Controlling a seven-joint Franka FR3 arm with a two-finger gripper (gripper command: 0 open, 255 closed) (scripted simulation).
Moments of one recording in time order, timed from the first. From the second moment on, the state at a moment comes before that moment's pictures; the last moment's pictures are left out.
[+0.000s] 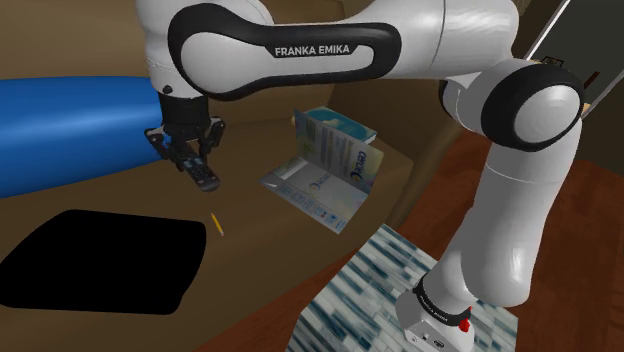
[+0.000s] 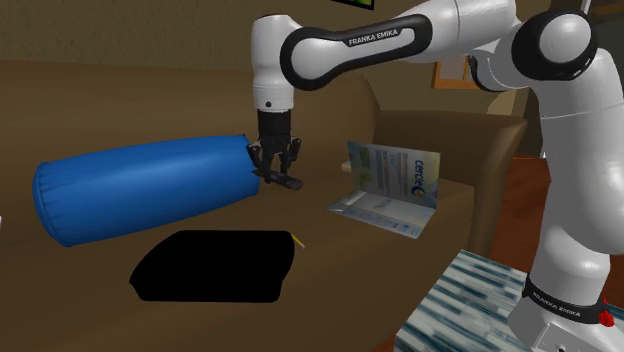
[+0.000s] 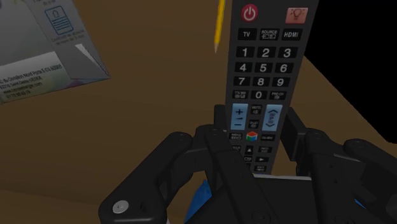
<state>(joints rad) 0.21 0.31 0.46 -1.50 -0.24 1.82 0.81</state>
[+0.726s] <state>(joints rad) 0.51 0.64 0.47 -0.96 -0.37 1.56 1.00</state>
